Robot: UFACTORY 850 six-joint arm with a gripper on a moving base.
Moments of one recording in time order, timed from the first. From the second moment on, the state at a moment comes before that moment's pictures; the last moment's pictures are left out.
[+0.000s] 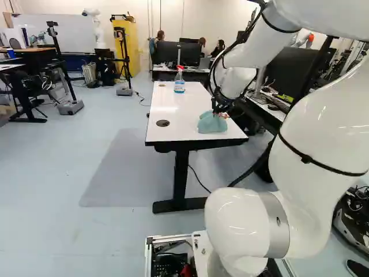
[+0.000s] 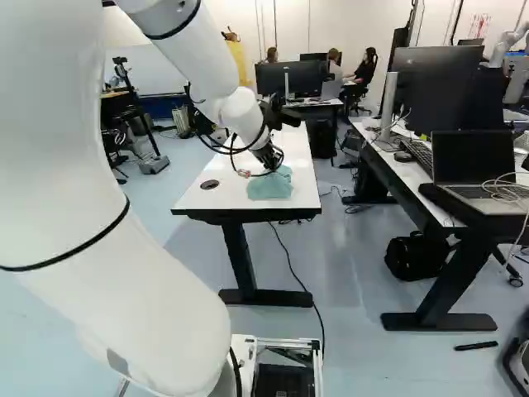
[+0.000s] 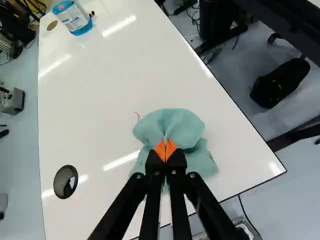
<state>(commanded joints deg) -11.7 -0.1 -44.8 17.8 -5.6 0.0</state>
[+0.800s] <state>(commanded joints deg) -11.7 -7.1 -46.0 17.8 -5.6 0.0</state>
